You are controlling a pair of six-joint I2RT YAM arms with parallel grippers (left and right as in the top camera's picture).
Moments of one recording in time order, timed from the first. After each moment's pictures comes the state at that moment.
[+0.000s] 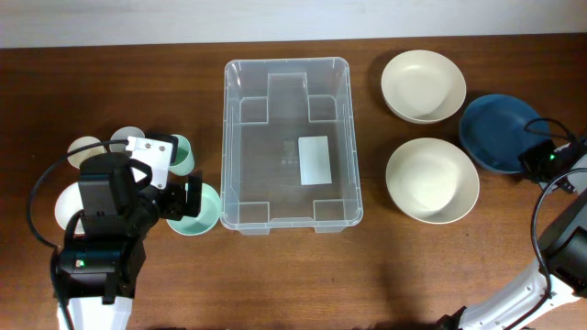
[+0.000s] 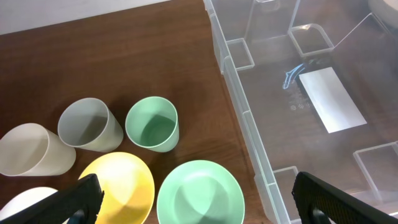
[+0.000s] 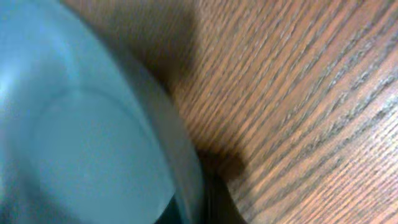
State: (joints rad) left arm 0.01 0.95 1.00 -0.74 0.12 0.18; right arm -0.71 2.08 1.34 -0.39 -0.26 0.42
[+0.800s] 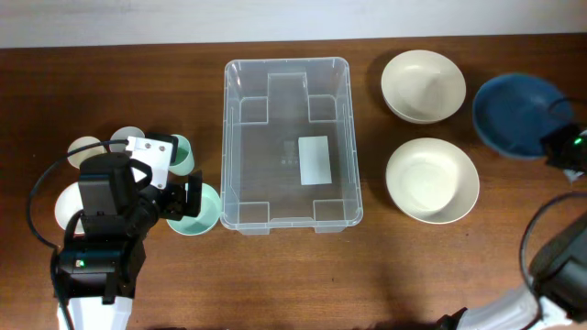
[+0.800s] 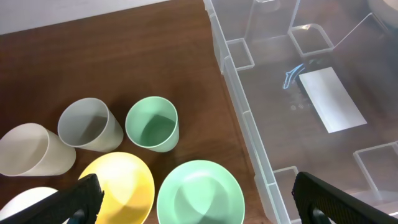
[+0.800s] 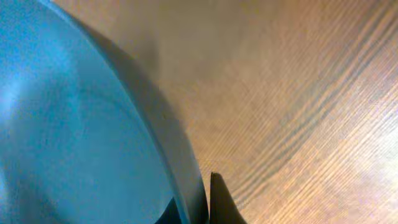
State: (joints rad) left arm 0.01 0.95 1.00 -0.74 0.12 0.18; right arm -0.71 1.86 1.47 -0.62 -0.25 0.42
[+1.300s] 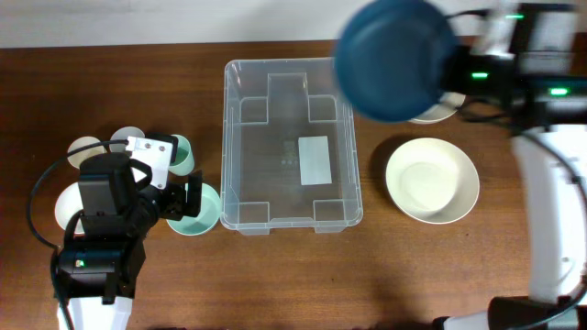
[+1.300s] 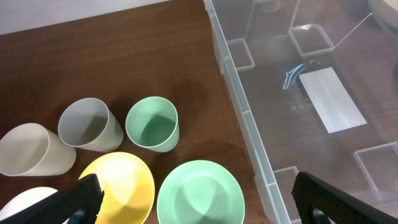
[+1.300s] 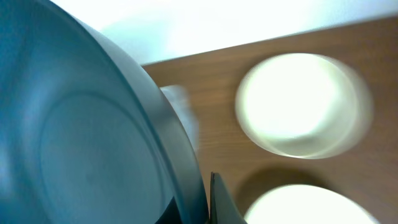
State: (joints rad) left arm 0.01 0.95 1.00 -0.74 0.12 0.18; right arm 0.05 1.61 1.82 -0.94 -0.19 0.25
